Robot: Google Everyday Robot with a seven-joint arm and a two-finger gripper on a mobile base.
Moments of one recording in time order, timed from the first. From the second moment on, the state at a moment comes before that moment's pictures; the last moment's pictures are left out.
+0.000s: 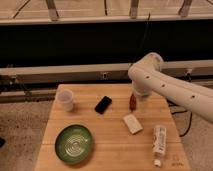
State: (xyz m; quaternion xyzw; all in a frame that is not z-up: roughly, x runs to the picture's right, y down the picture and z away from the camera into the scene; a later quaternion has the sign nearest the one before) arm 0.172 0.043 0.723 -0.24 0.02 -0.11 0.96
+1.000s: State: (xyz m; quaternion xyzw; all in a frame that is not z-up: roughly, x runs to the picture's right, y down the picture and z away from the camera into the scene) arm 0.128 0.037 0.752 -0.23 0.00 -0.21 0.95
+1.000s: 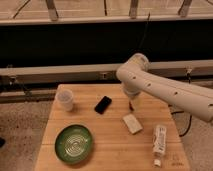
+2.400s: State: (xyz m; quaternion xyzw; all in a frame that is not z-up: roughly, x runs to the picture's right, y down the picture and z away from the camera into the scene) arm 0.078 0.039 0.820 -0.24 -0.04 -0.29 0.93
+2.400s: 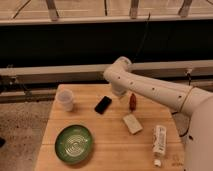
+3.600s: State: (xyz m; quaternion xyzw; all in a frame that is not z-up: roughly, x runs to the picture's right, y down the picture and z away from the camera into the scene) arm 0.034 0.053 0.883 -0.27 -0.09 -0.34 0.90
